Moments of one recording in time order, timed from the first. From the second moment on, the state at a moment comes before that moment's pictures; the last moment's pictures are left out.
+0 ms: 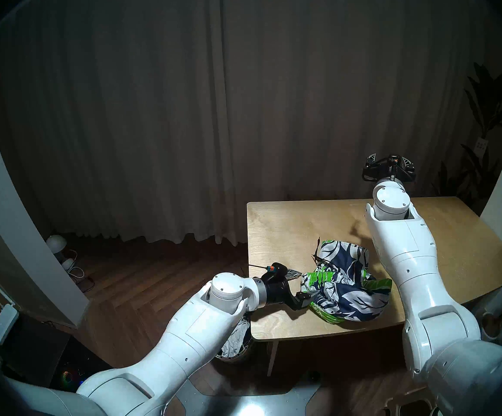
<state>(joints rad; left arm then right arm) 1.27 -1.66 -1.08 -1.02 -0.03 0.11 -0.70 -1.03 -1.11 1.52 -1.17 0.26 0.01 -0.36</state>
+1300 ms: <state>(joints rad) 1.19 -1.55 -1.52 -1.39 -0.24 -0.08 -0.63 -1.04 -1.13 1.48 -1.19 0.31 0.05 -0.34</state>
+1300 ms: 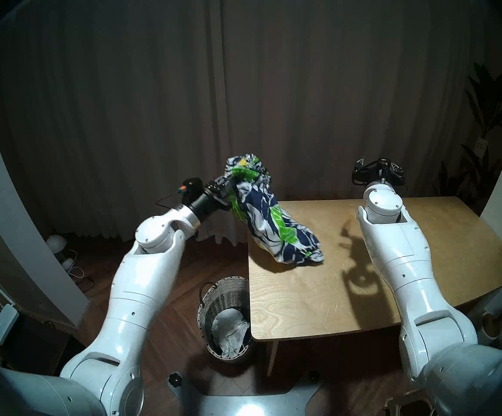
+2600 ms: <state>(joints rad) 1.18 -1.43 -1.64 -1.30 -0.04 -0.01 -0.46 -1.05 -1.12 1.48 -1.21 0.31 0.05 -0.35</state>
